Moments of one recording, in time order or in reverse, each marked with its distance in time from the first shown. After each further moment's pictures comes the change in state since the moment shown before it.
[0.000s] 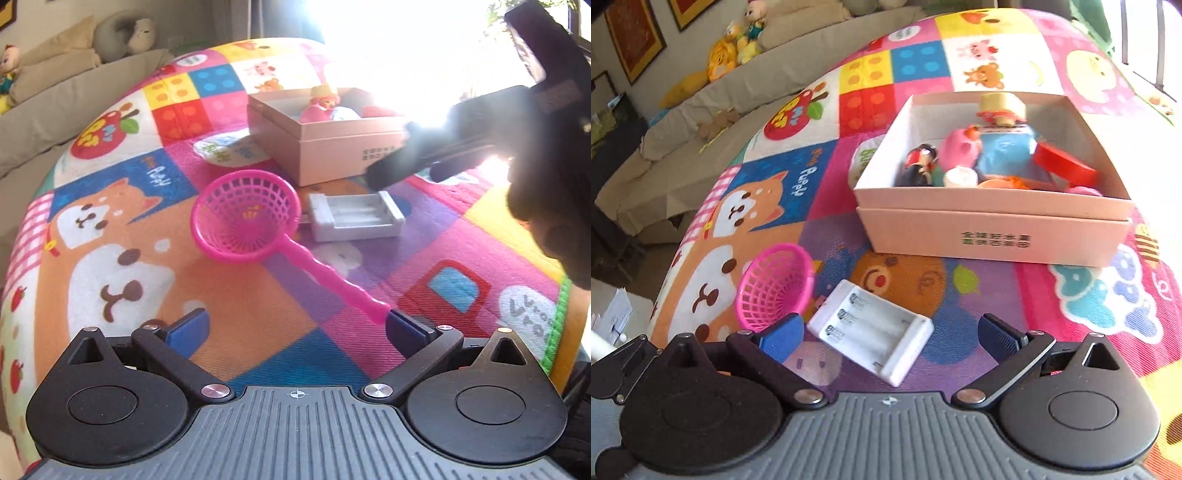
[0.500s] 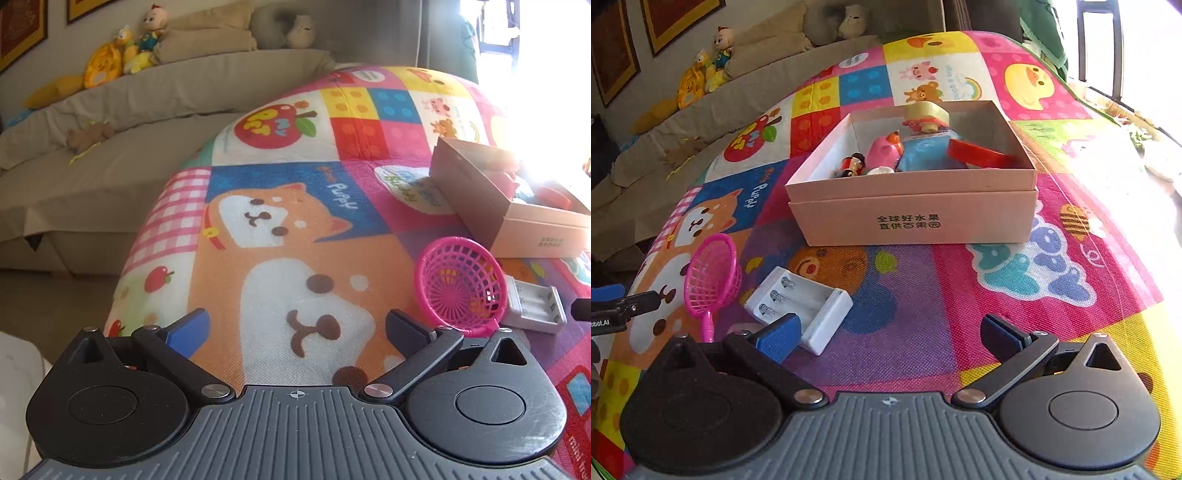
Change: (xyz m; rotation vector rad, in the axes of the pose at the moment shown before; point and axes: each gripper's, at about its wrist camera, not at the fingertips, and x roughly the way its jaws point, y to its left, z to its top) left arm -0.014 0.091 0.019 -0.317 -0.044 0.324; right arm -0.005 -0.005 -0.029 -0.033 -0.064 -0.039
